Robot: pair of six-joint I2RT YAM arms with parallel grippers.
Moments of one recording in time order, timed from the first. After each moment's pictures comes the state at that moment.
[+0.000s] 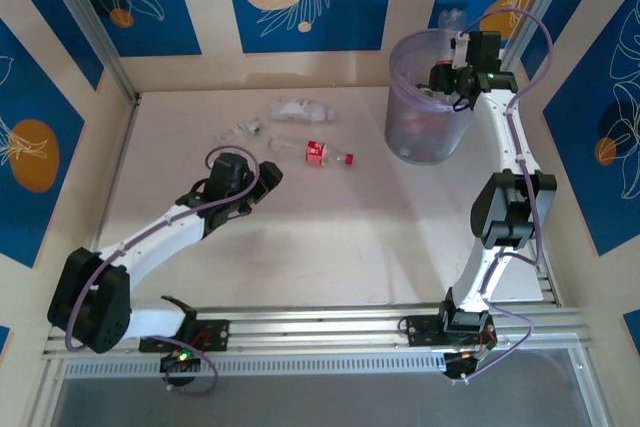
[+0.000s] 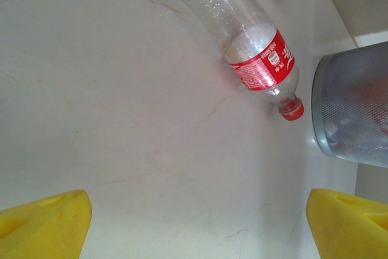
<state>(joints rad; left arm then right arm) -0.49 1.30 0.76 -0.16 0.05 -1.08 -0.07 1.88 1.87 -0.67 -0.09 0.02</state>
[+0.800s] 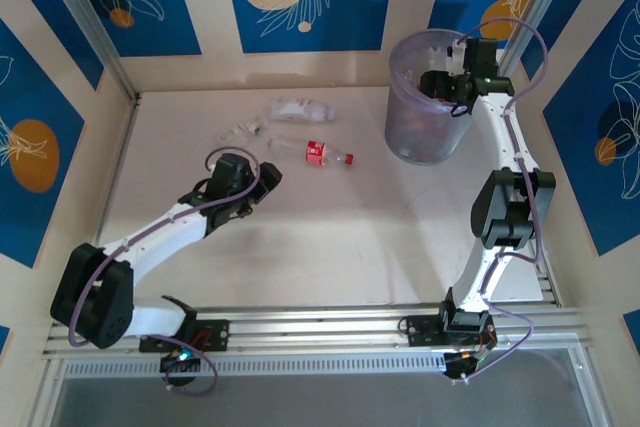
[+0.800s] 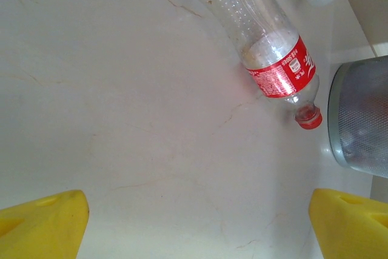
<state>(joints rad) -0.49 1.32 0.76 -0.18 0.02 -1.10 -0.07 1.88 1.82 -0.66 -0.13 0.04</state>
